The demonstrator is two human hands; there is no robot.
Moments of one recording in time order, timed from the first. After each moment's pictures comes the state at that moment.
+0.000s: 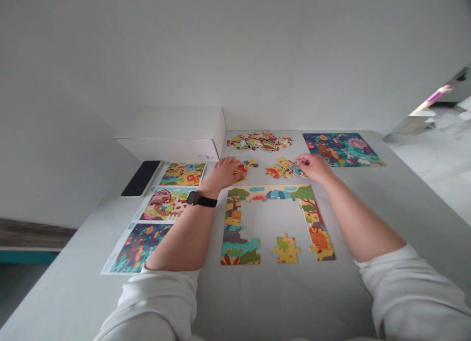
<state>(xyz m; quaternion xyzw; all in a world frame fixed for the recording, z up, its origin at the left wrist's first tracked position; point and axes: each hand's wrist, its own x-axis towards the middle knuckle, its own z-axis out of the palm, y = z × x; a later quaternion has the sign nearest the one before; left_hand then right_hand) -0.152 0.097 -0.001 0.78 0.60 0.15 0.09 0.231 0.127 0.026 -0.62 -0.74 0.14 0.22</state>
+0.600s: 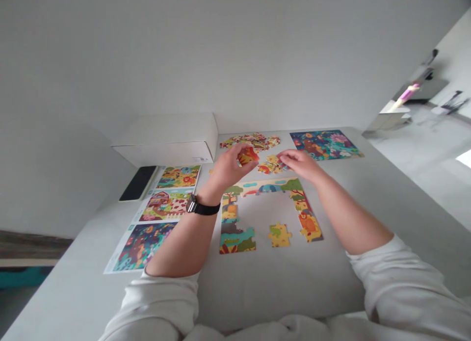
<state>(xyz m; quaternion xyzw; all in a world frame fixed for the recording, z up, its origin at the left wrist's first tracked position) -0.084 0.036 0.098 0.77 0.49 0.39 0.12 0.204 0.072 0.068 -0.49 -0.71 0.36 0.37</state>
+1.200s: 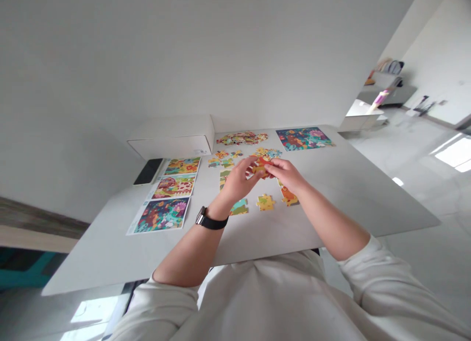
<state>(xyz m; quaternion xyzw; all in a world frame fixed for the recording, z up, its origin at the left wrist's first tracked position) -0.029 -0.084 0.086 0.76 0.42 0.45 0.23 0.175 -0.065 0.077 -0.41 -0.63 0.48 0.46</state>
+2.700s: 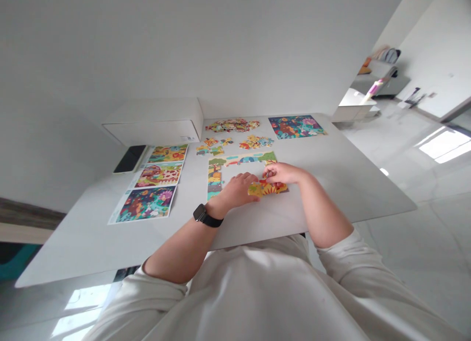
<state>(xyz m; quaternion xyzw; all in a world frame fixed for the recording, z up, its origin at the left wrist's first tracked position) -0.016 -0.114 0.031 0.89 0.41 0.15 0.15 0.238 -0.057 0.047 -0.47 -0.69 0.53 0.14</state>
